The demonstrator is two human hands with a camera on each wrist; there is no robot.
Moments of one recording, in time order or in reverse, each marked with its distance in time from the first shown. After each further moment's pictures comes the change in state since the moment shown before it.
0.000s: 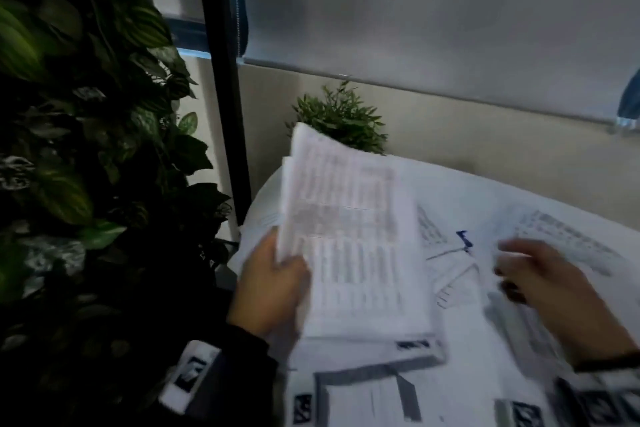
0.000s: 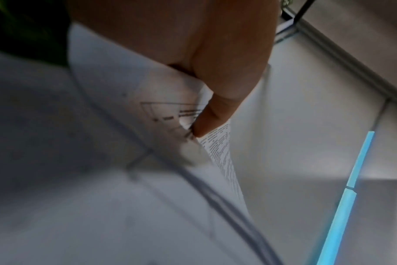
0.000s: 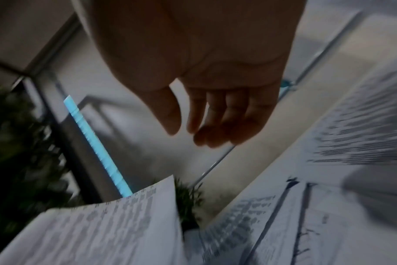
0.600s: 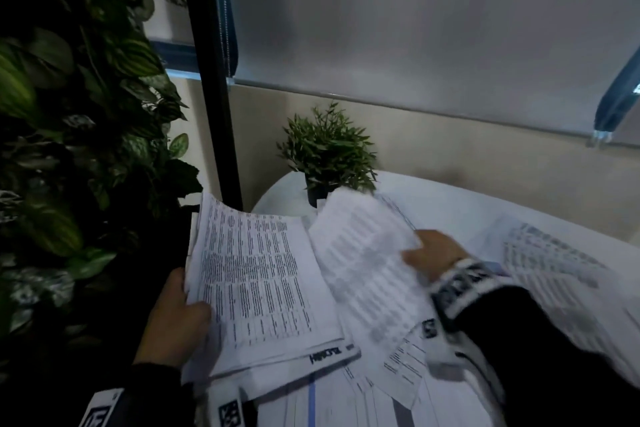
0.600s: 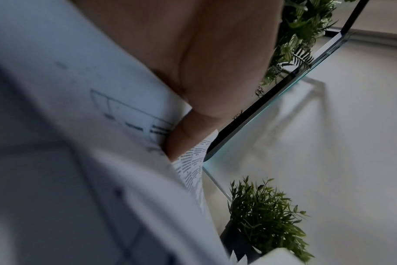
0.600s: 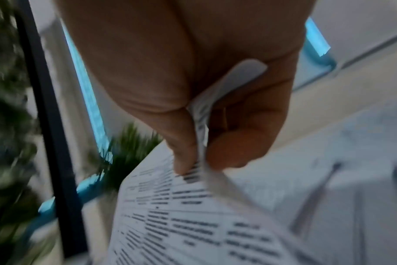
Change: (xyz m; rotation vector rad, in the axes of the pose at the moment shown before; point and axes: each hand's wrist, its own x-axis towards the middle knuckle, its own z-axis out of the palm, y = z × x) left_hand 0.039 -0.036 -0.097 0.301 0.178 -0.113; right_hand 0.095 -0.002 0.082 -0.861 -0.339 0.076
